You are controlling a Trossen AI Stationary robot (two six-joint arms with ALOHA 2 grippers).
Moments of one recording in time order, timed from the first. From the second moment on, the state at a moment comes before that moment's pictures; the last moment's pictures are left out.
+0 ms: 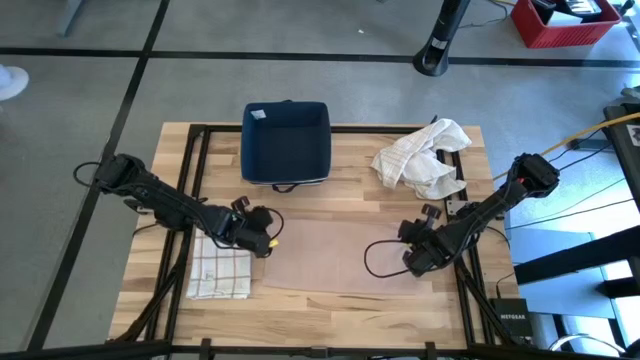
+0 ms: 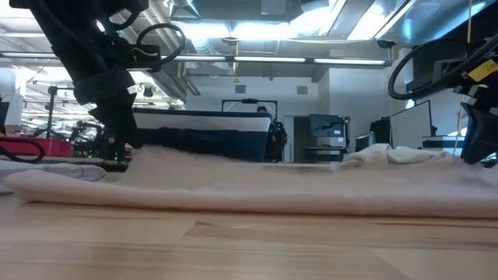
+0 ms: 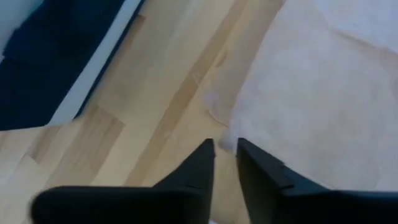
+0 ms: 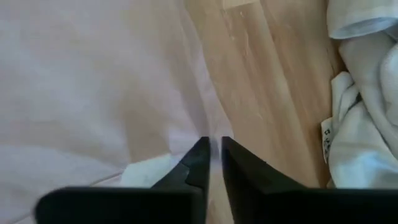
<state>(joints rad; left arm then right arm) -0.35 1.46 0.77 -0.61 -0.58 -0.74 0.64 1.37 0.66 -1.00 0.49 1.01</state>
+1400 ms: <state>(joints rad) -0.52 1.62 0.83 -0.51 -0.11 -0.87 0.74 1.44 0.64 -0.43 0.19 0.78</state>
